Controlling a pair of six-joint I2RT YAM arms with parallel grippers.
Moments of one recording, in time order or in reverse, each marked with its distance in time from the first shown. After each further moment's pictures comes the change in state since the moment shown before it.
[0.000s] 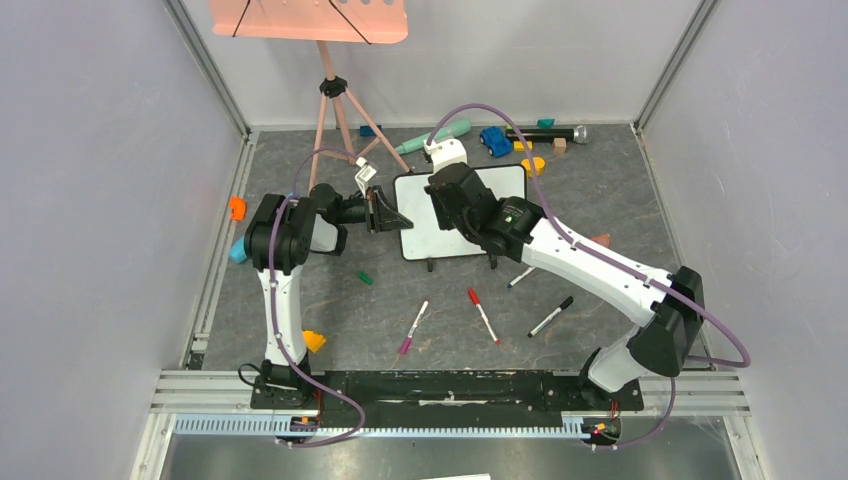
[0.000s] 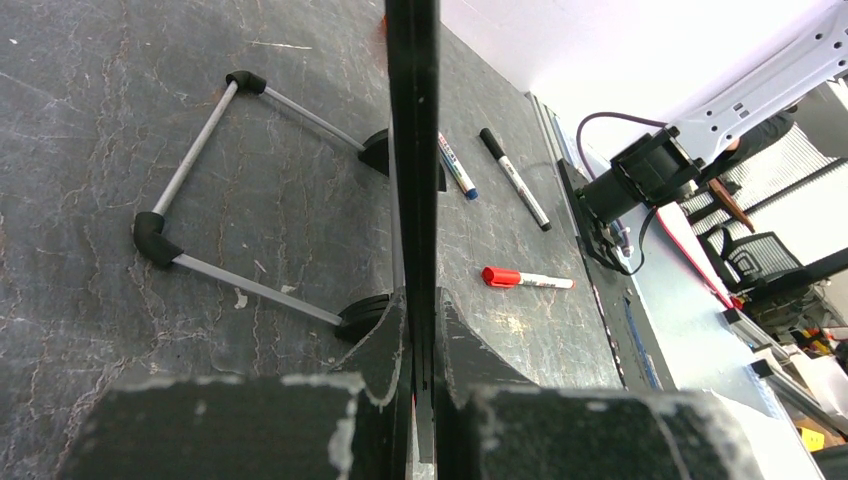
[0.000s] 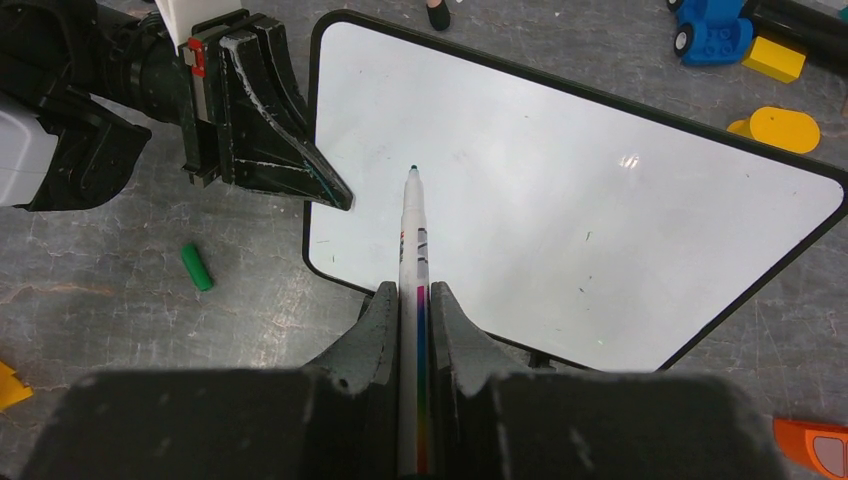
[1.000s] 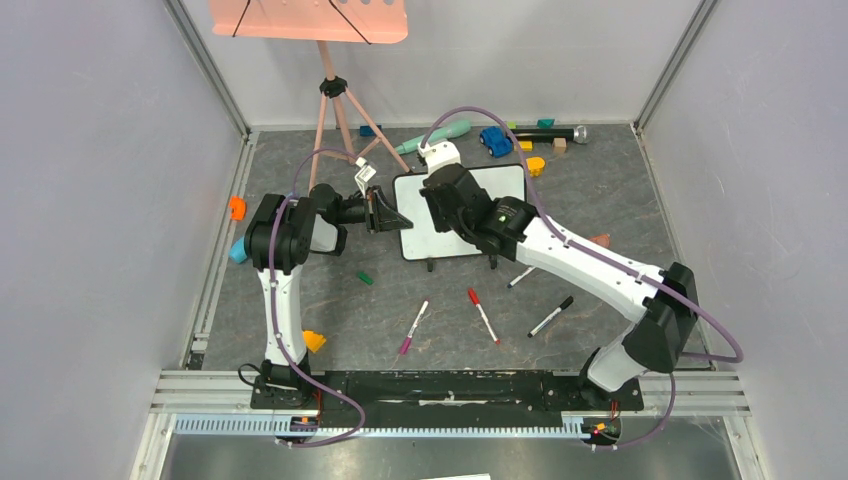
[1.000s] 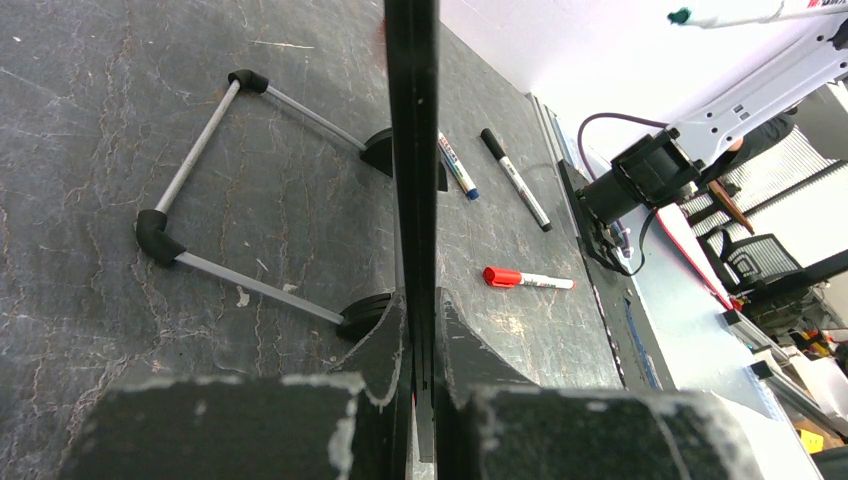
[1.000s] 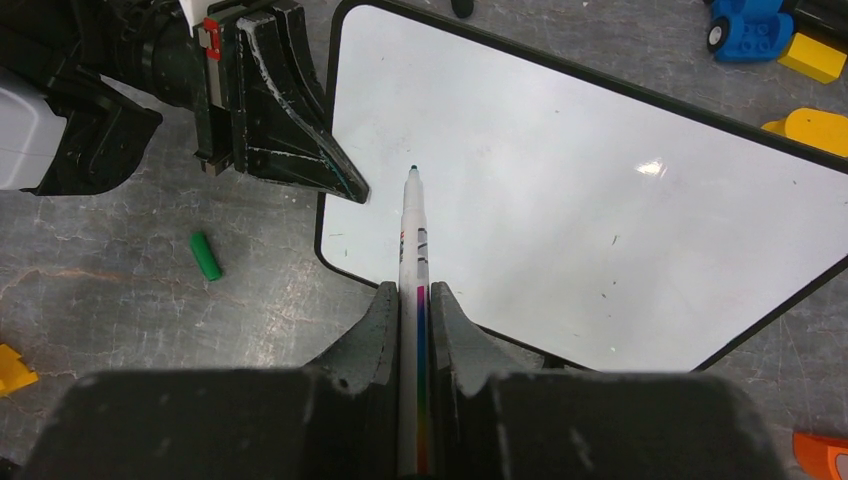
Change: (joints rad) left arm 0.002 0.005 0.001 0.001 -0.001 -0.002; right arm 0.000 0.023 0.000 0.008 -0.034 -0.006
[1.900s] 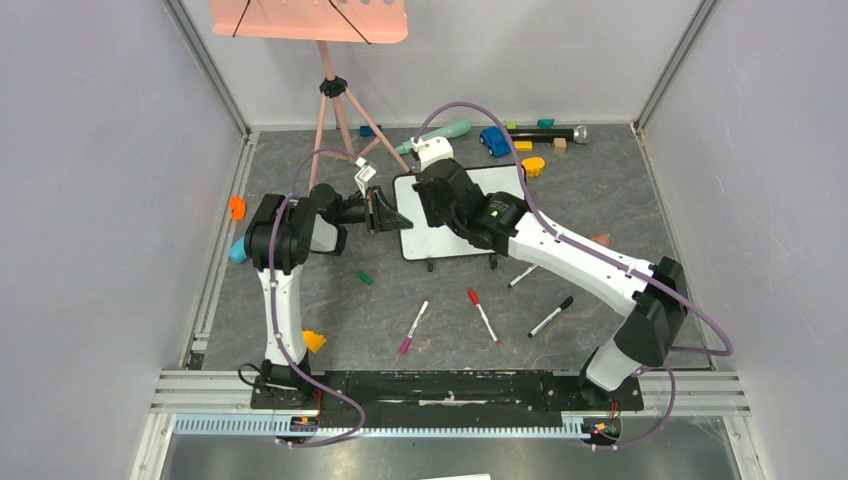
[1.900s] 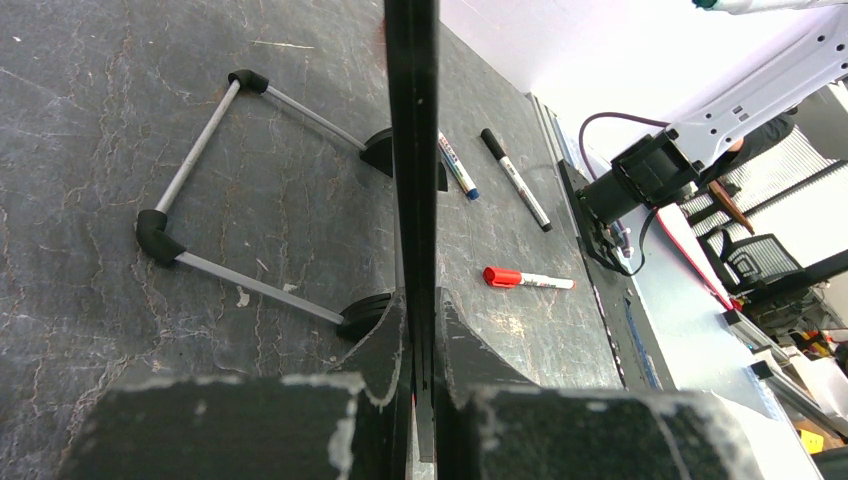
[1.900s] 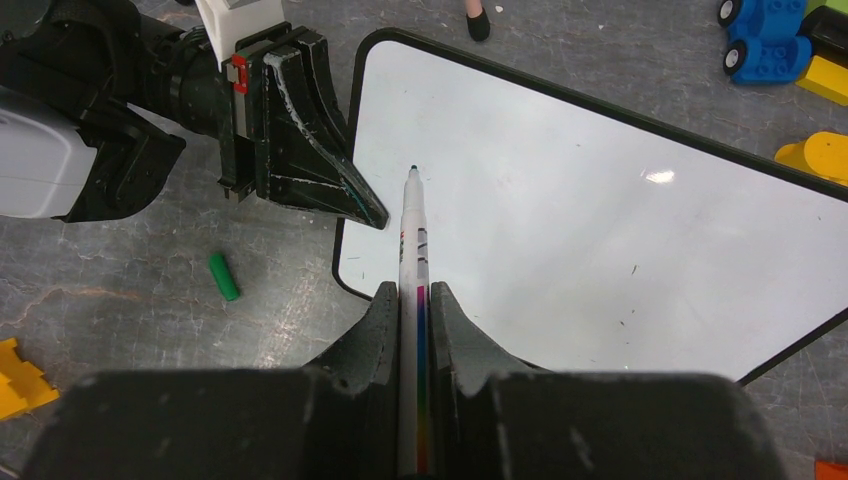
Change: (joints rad) left arm 0.000 0.000 0.000 0.000 0.000 0.000; right arm 0.000 0.055 0.055 0.021 -0.016 0.000
